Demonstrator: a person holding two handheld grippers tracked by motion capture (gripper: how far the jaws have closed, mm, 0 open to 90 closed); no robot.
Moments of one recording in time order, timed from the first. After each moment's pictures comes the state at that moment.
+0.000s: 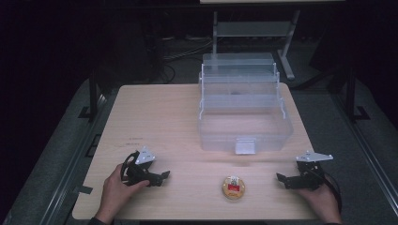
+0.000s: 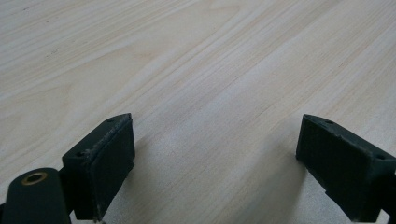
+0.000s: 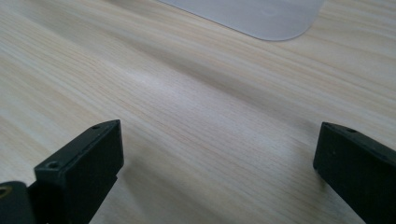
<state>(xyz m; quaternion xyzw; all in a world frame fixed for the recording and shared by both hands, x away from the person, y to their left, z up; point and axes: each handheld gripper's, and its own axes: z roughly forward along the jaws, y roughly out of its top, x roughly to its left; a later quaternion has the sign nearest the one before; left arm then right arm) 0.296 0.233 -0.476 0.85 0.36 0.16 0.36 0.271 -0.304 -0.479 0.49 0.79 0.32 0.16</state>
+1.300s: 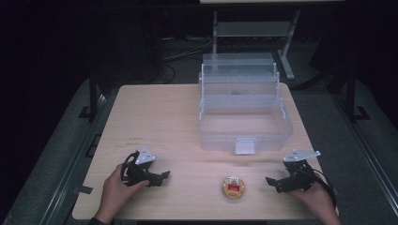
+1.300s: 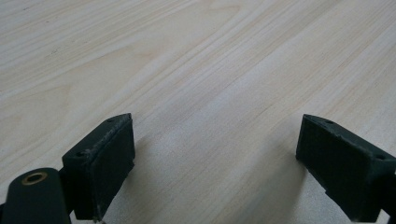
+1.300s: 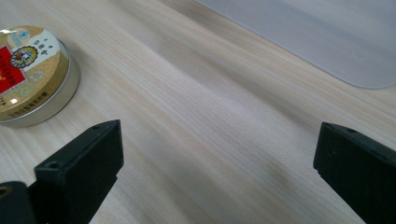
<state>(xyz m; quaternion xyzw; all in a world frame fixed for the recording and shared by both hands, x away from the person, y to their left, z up) 0.296 0.233 -0.476 0.85 0.36 0.16 0.36 0.266 -0.266 -0.454 0.43 0.83 0.33 0.12</state>
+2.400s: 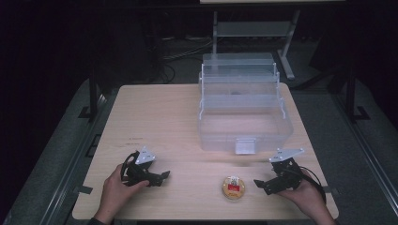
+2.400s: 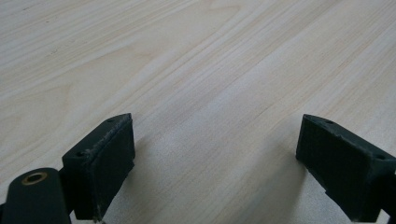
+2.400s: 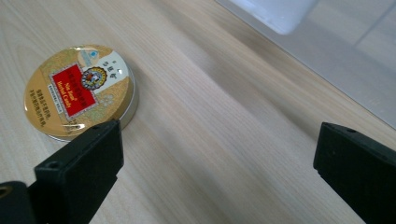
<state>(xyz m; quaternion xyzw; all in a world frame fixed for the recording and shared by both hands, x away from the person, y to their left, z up) 0.296 0.233 -0.476 0.85 0.36 0.16 0.36 0.267 -0.227 -0.438 0.37 0.86 0.32 0.10</state>
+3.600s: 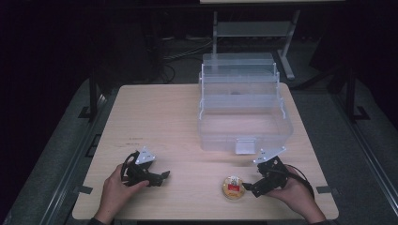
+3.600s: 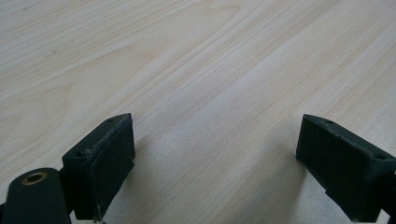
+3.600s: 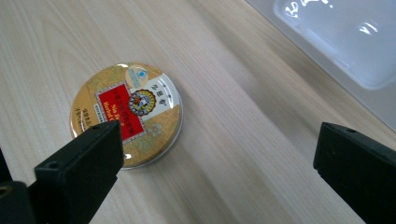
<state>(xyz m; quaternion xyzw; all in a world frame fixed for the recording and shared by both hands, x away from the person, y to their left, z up) 0.295 0.233 -0.476 0.85 0.36 0.16 0.36 0.270 -0.189 -0.432 0.32 0.89 0.31 0.08</state>
